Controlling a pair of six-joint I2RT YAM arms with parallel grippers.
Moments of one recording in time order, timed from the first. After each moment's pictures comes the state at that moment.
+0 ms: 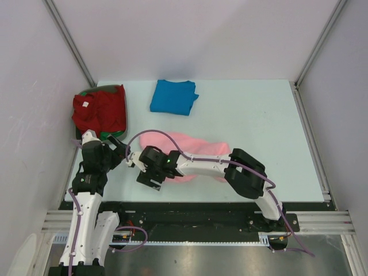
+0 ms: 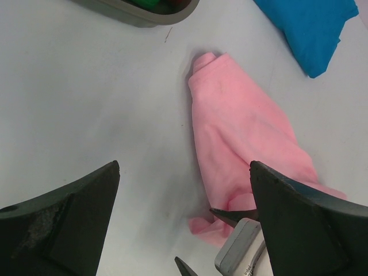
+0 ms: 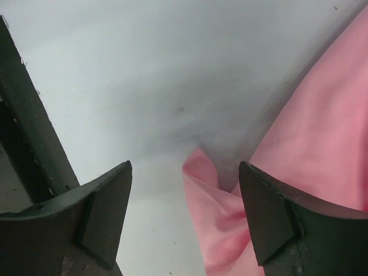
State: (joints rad) left arm 0.06 0.60 0.62 -0.62 -0.02 -0.66; right arm 1.21 2.12 1.62 -0.44 -0.02 -0.09
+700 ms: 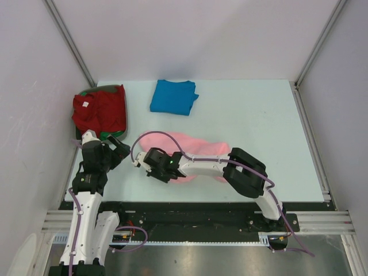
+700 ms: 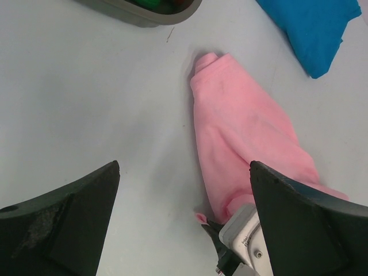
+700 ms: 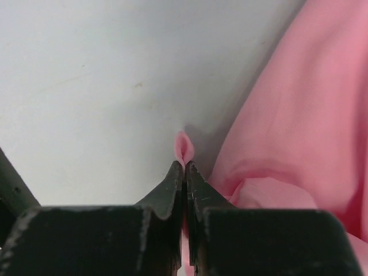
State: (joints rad) left arm 0.06 0.61 0.62 -0.62 -0.02 -0.66; right arm 1.20 2.12 1.54 -0.41 0.04 -0.09
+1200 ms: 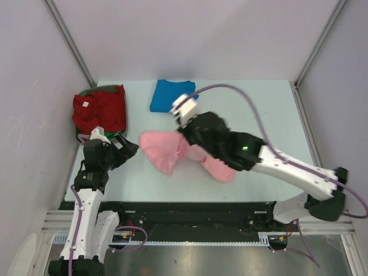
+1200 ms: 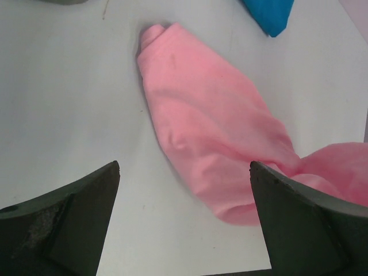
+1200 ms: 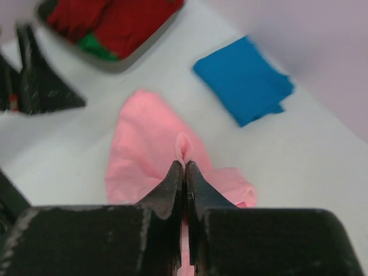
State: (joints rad) left arm 0.07 0.64 0.59 -0.53 0.19 -0.62; right arm 1.18 1.47 1.55 -0.45 0.43 -0.08
